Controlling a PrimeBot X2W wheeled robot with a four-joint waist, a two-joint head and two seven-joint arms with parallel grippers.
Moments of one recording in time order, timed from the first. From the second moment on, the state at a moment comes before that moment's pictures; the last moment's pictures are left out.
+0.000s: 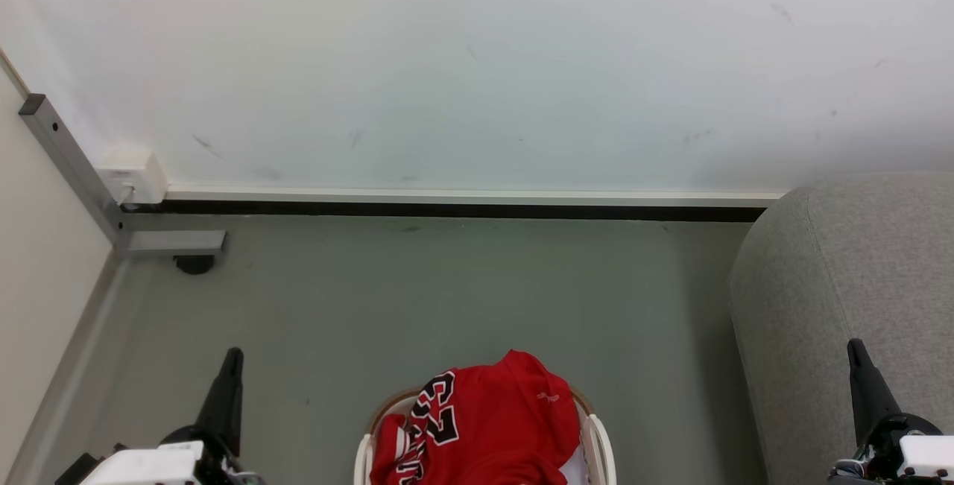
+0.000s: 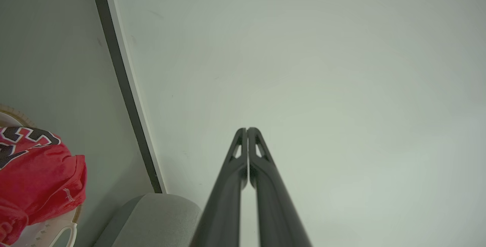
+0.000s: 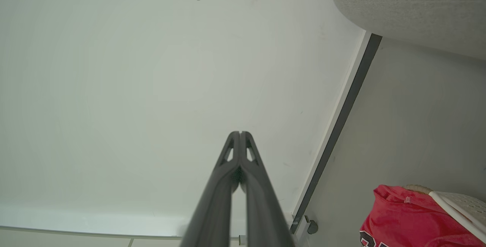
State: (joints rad) left arm -0.11 0.05 0.11 0.25 -1.61 -0.13 0.11; right arm -0.11 -0.05 -0.11 0.25 1.61 0.13 0.11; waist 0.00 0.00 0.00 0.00
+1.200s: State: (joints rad) left arm -0.07 0.04 0.04 0.26 -1.33 -0.10 0.02; right arm -0.05 -0.04 -0.06 0.22 1.24 0.13 0.02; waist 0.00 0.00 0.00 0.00
